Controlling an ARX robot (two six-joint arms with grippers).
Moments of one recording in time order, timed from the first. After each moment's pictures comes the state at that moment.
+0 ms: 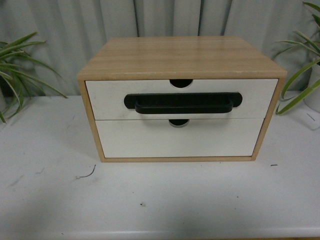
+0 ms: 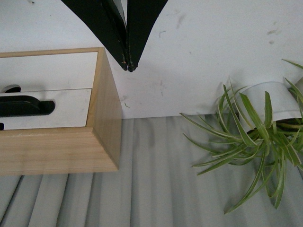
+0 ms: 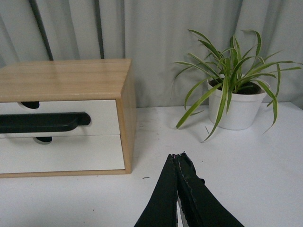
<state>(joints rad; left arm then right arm) 0.00 0.31 0.06 0.25 0.00 0.00 0.00 0.05 0.06 0.00 0.00 0.00</state>
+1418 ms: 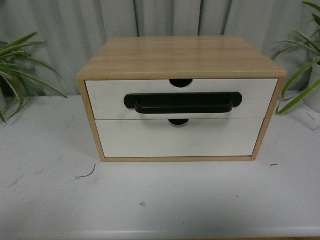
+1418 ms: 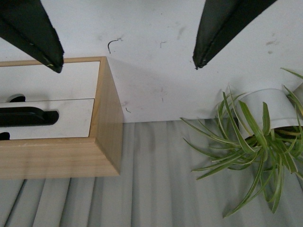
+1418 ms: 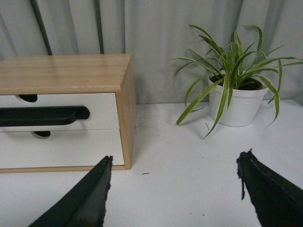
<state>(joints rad) 0.00 0.01 0.01 0.00 0.00 0.00 0.00 0.00 0.01 0.00 0.00 0.00</state>
